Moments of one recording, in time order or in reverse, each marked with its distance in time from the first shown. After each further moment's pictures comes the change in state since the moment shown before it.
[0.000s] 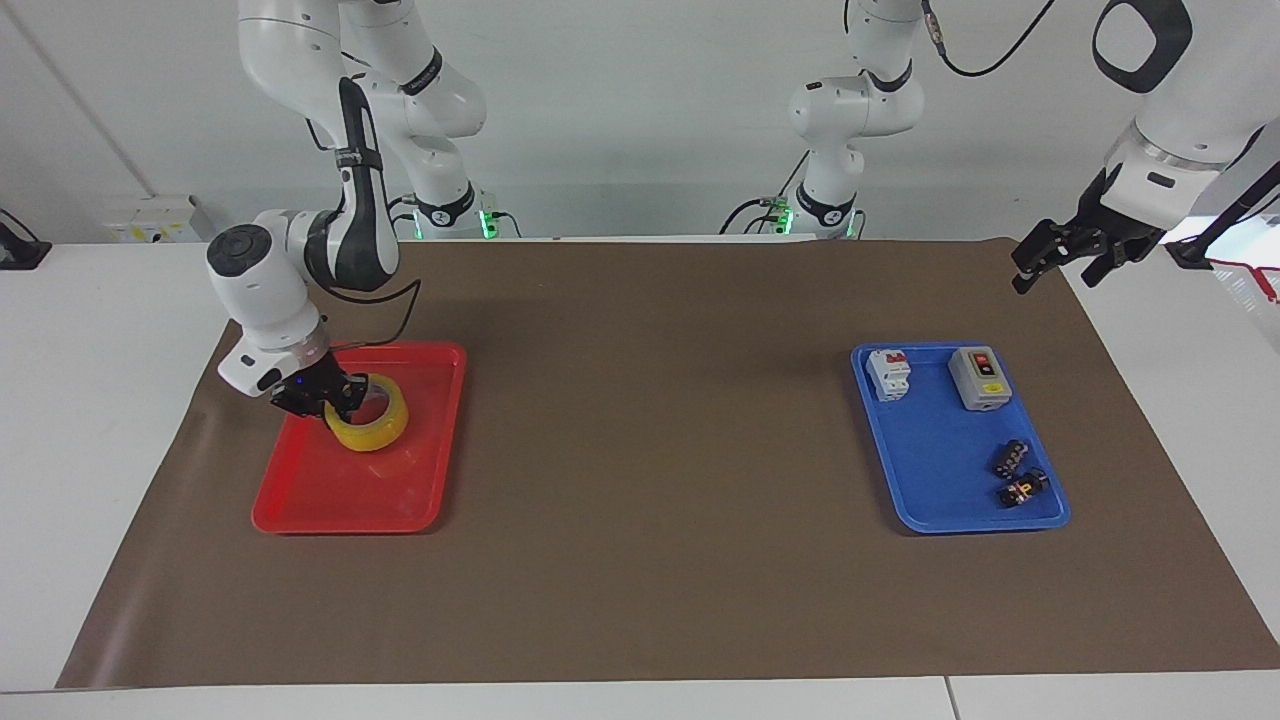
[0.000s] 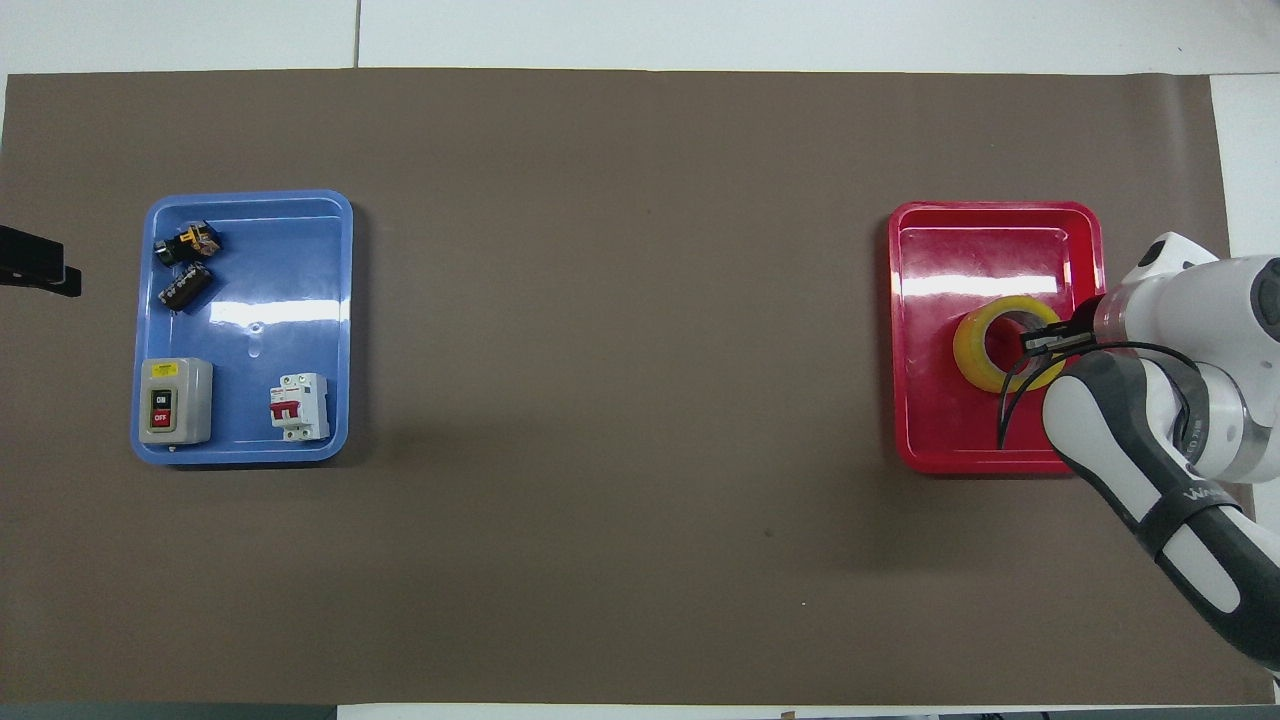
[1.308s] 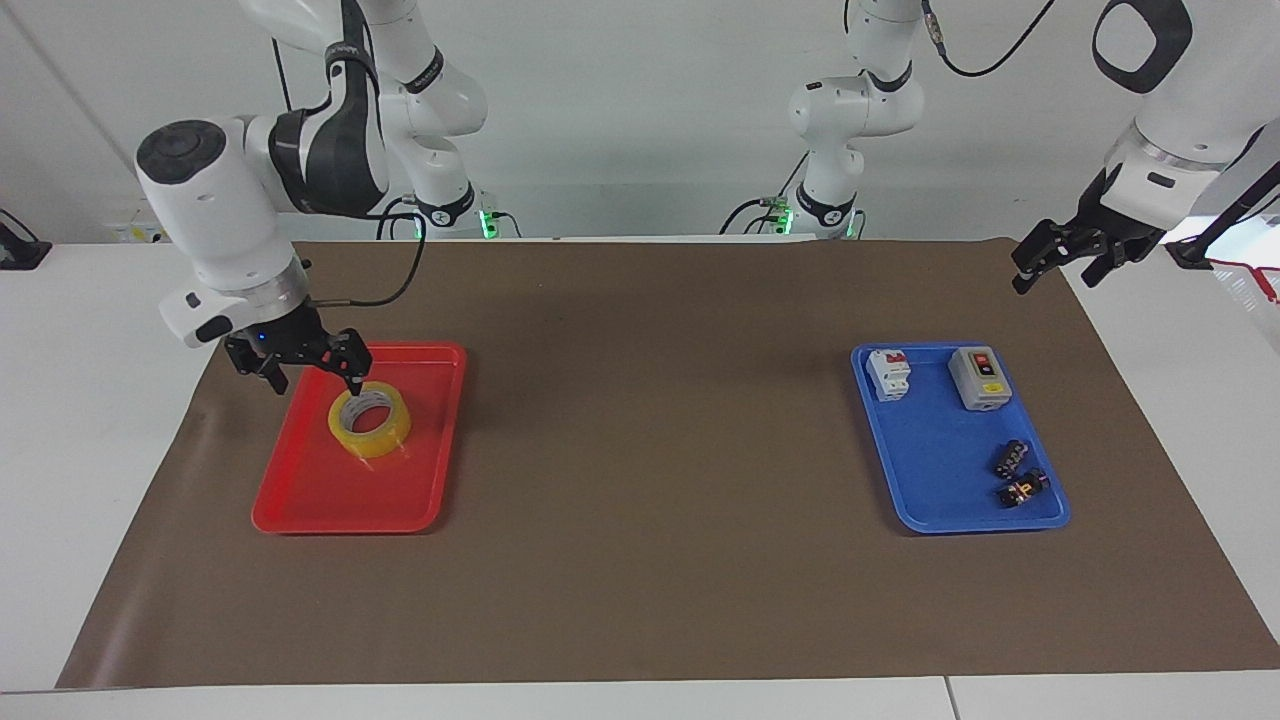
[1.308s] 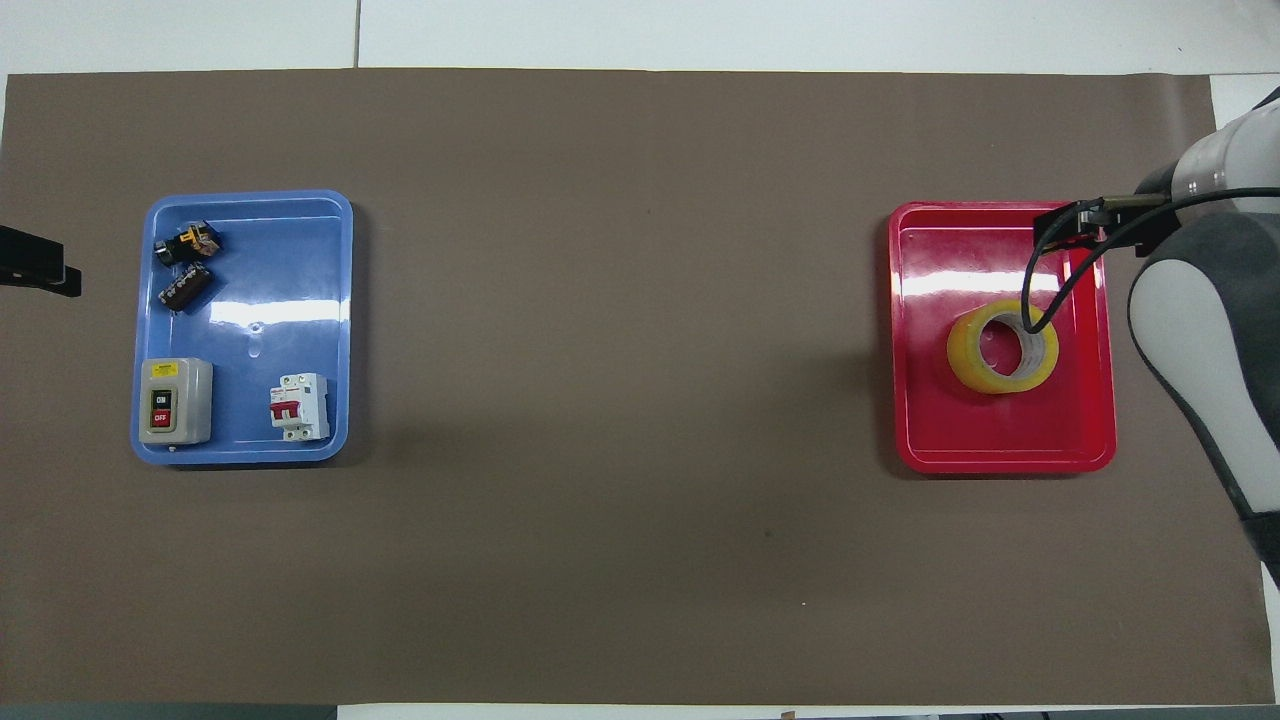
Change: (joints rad) left arm 0.000 0.000 0.000 0.000 0.000 0.000 0.000; right arm 0.119 -0.051 0.019 0.529 0.000 -0.593 0.346
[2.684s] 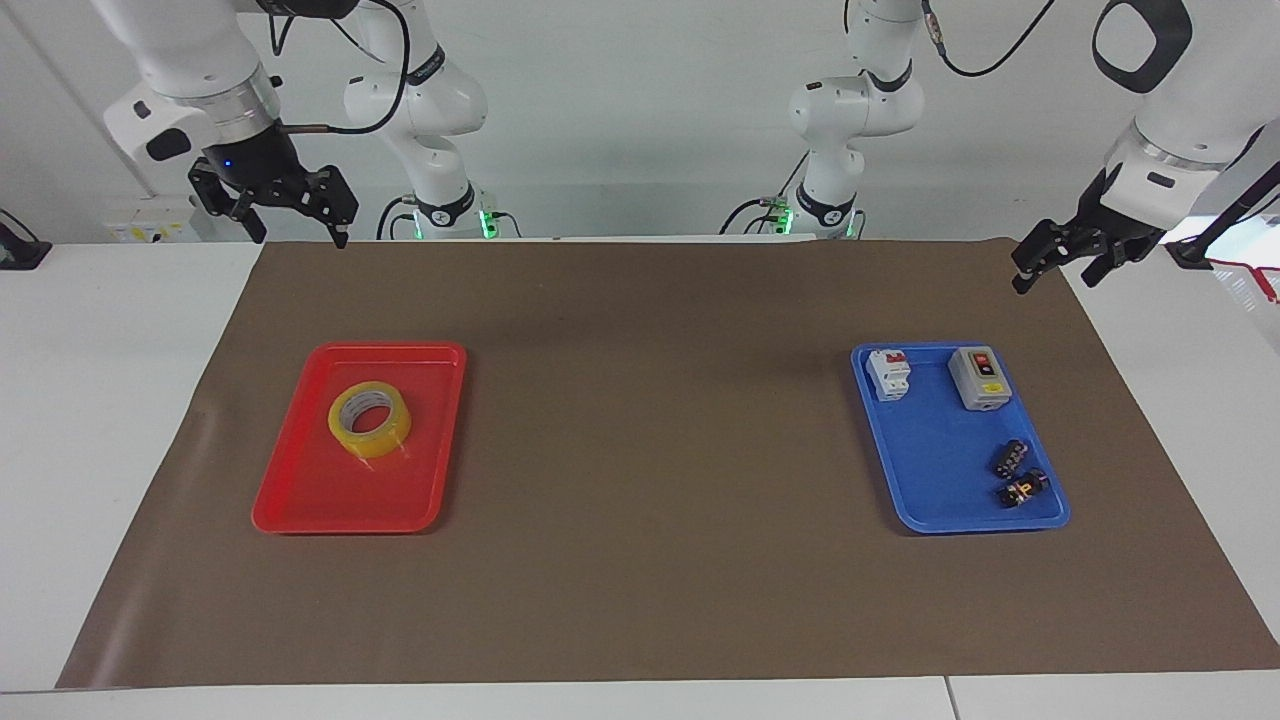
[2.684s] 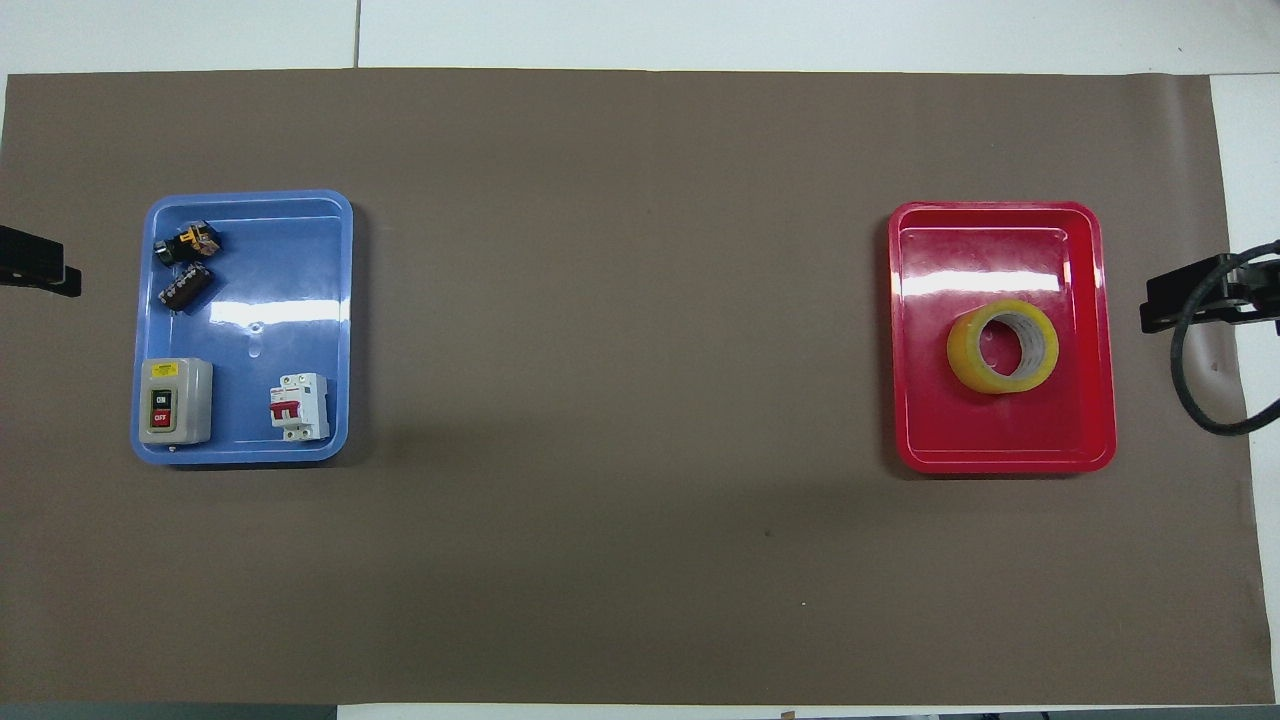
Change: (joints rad) left arm 0.000 0.000 0.000 0.000 0.000 0.000 0.000; right arm 0.022 -0.127 -0.003 0.196 0.000 -0.450 0.007
